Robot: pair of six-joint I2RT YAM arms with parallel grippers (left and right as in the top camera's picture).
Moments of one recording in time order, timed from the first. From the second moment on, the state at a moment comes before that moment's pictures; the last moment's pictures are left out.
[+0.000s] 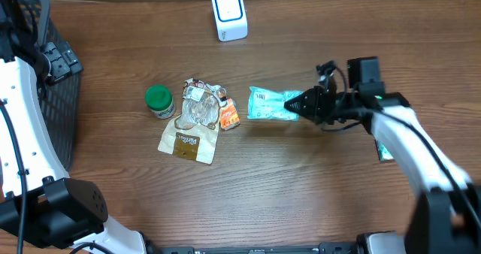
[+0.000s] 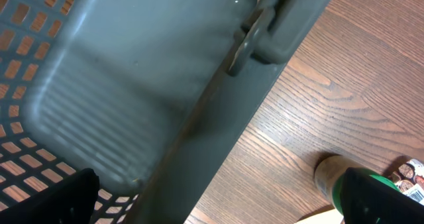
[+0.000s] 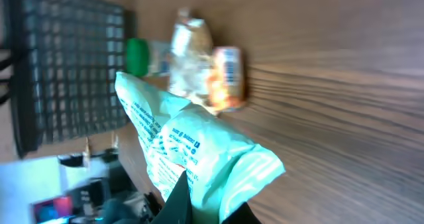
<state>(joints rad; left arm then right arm) 0.38 1.81 1.97 -1.32 -0.15 -0.21 0.10 1.54 1.02 -0.50 -0.86 0.39</state>
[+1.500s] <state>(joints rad) 0.38 1.81 1.97 -1.32 -0.15 -0.21 0.53 1.76 1.90 -0.92 0.20 0.25</state>
